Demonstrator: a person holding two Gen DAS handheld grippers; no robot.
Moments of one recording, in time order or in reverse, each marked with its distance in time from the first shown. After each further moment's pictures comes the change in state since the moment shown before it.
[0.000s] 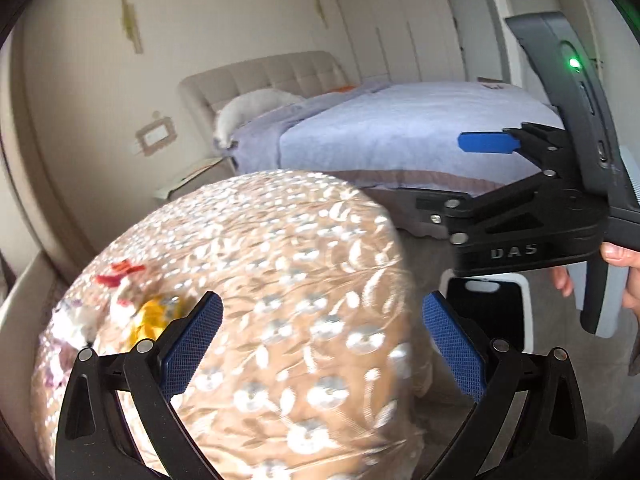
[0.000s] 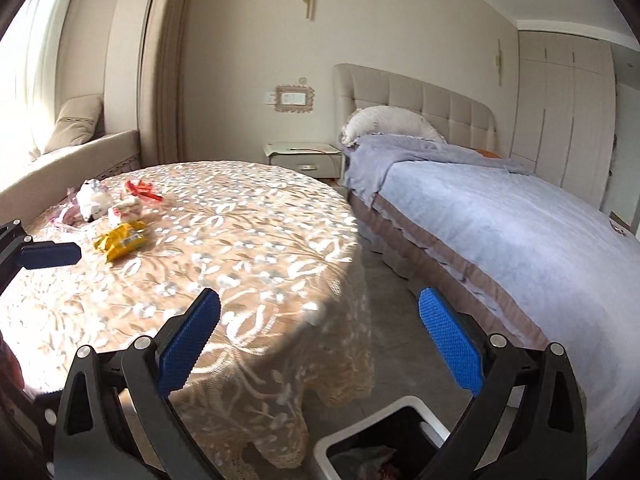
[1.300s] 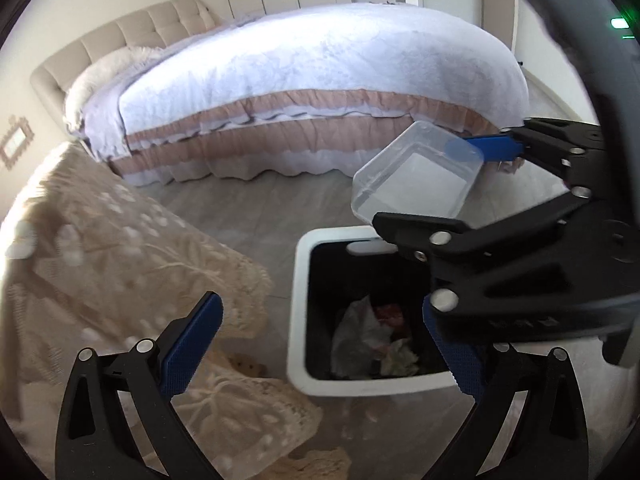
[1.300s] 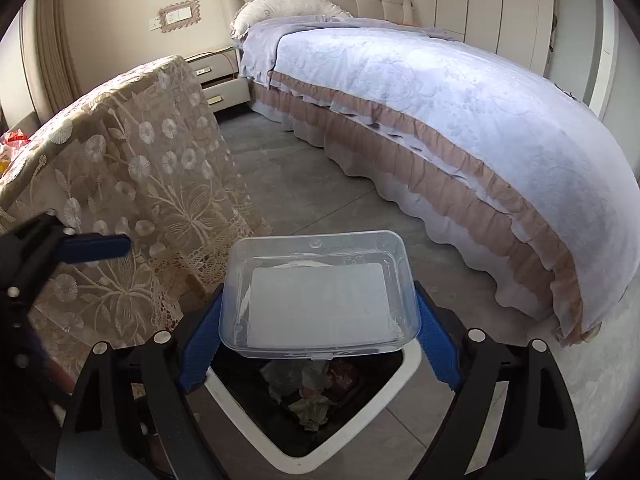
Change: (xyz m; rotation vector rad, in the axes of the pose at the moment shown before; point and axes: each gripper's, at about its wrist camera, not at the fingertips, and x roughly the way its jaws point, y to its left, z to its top) left arm 0.186 -0.201 0.003 0.256 0.232 -0.396; right arm 0.053 -0.147 -0.151 0.274 0.379 -0.213
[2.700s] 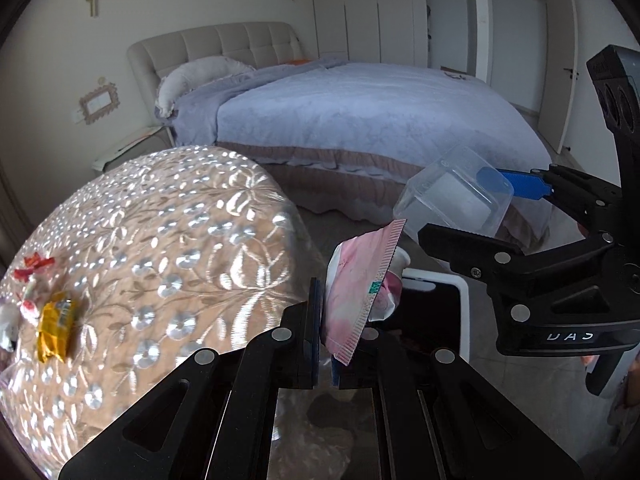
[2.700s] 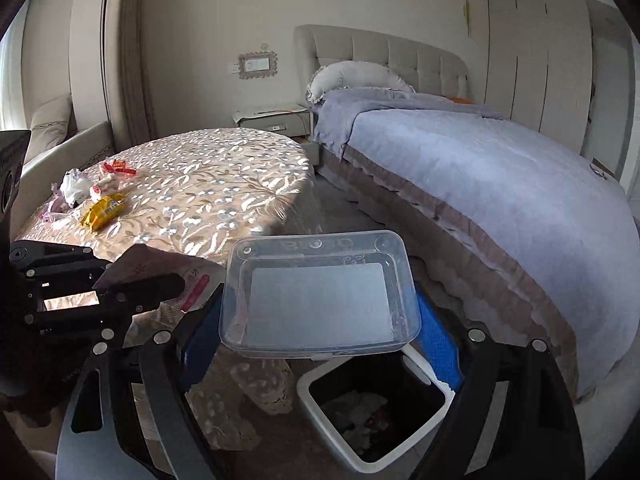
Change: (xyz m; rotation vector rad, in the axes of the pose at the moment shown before) left arm -0.172 0.067 -0.033 -0.258 -0.151 0.114; right arm -0.135 0.095 0.040 -0.139 -0.209 0.131
